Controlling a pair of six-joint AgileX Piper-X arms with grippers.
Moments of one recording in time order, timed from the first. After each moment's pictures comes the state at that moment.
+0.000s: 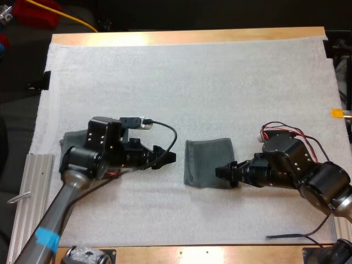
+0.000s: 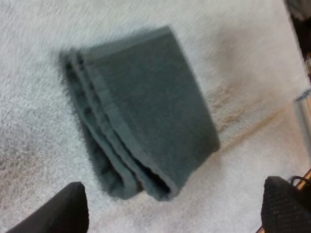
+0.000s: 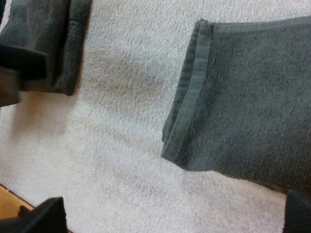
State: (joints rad) left arm -0.23 1.17 -0.78 0.74 0.71 -2.01; right arm 0.70 1.01 -0.83 0.81 -0.27 -1.25
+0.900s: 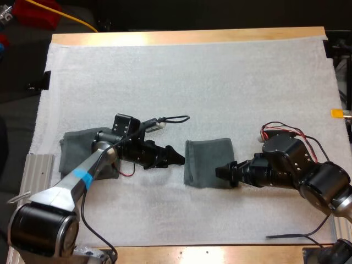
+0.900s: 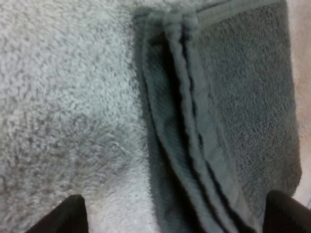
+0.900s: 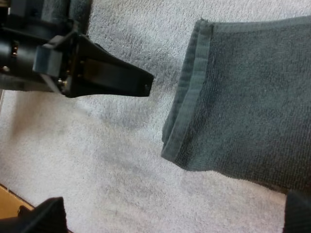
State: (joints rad) left arm -0.23 1.63 -0.78 0.54 0.83 -2.02; right arm 0.70 1.01 -0.83 0.81 -0.27 -1.25
